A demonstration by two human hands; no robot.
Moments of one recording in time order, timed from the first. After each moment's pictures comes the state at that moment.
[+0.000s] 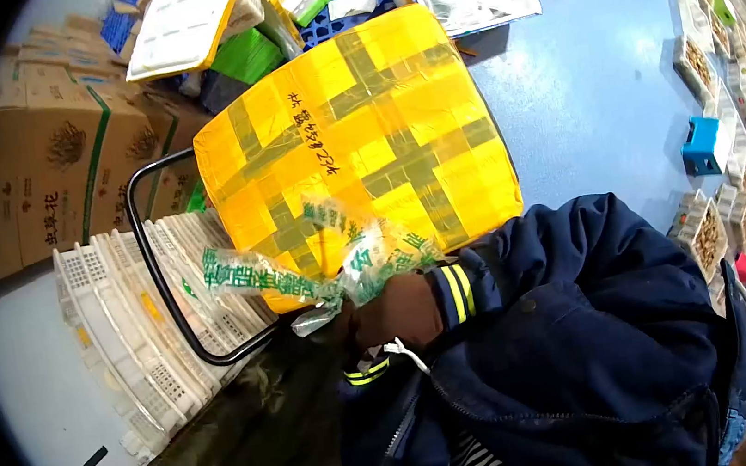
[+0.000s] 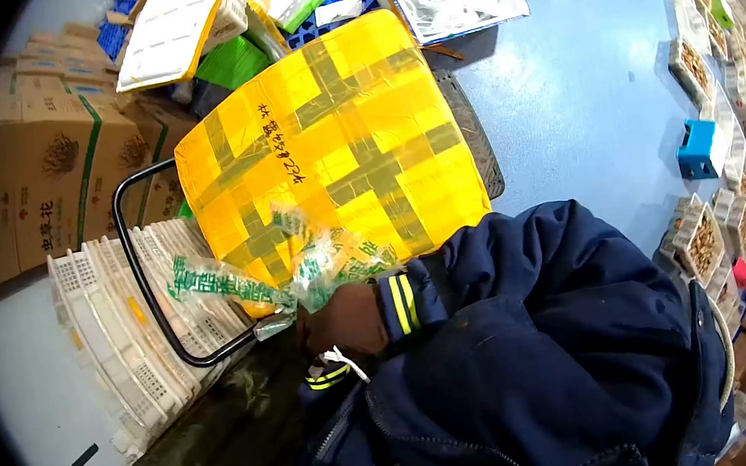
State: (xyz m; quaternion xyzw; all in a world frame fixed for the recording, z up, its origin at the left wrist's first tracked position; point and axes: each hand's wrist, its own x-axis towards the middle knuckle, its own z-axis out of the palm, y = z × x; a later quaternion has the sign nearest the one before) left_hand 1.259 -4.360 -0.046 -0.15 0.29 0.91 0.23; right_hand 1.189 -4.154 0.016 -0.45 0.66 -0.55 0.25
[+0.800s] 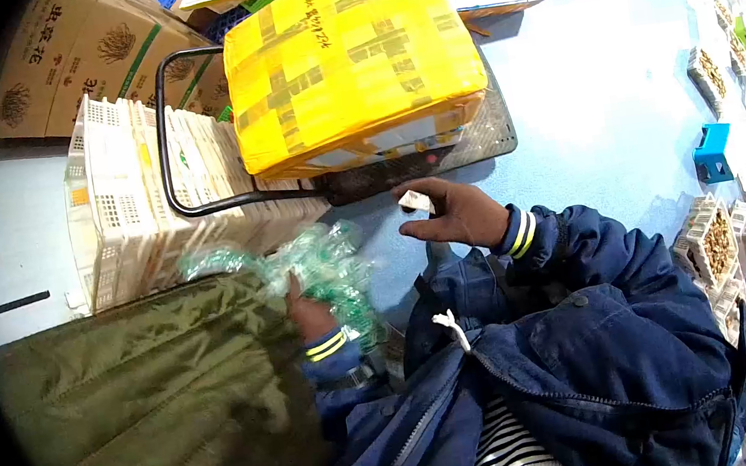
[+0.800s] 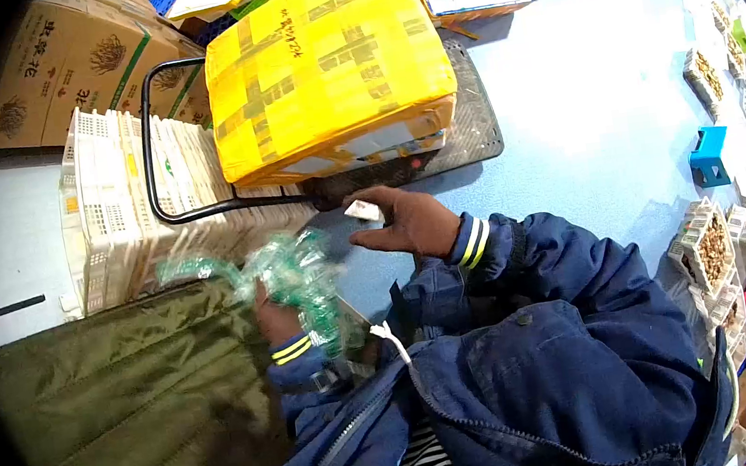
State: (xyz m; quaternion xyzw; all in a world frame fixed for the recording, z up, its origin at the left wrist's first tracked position) left_hand 1.465 -4.394 -0.046 -0.33 0.45 0.83 0.02; right_hand 1.422 -4.122 -0.044 -0.12 0.70 -0.69 0.15
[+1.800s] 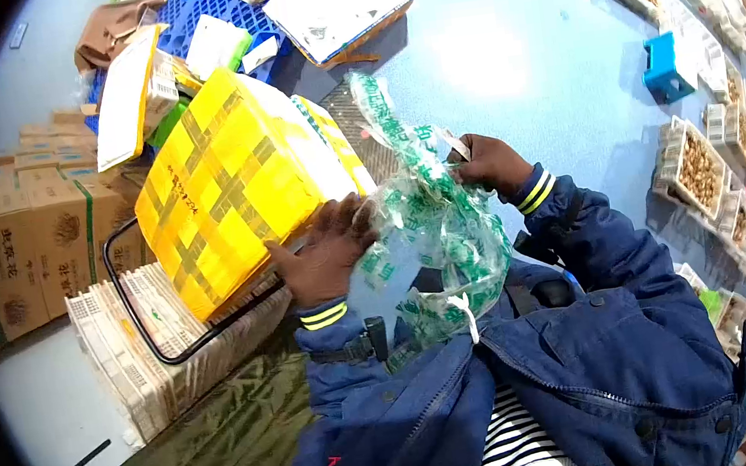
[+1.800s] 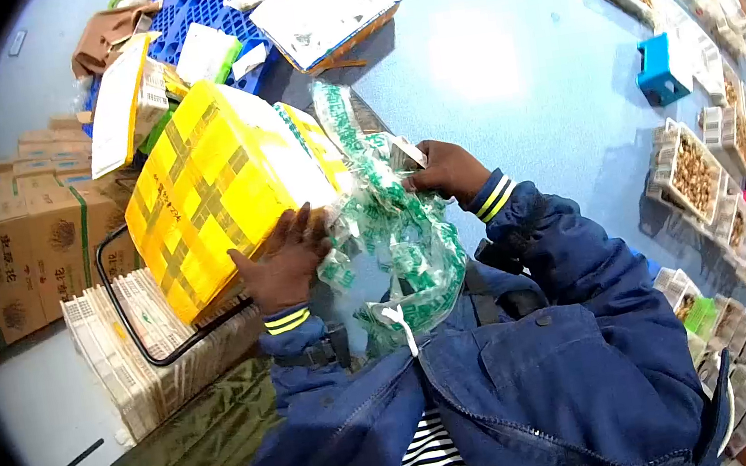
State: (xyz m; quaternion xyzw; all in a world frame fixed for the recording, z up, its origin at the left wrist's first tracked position) left_hand 1.333 -4.067 -0.040 0.02 0.20 0.88 0.44; right_hand 1.408 -3.776 -0.084 0.20 0.68 -0.69 0.12
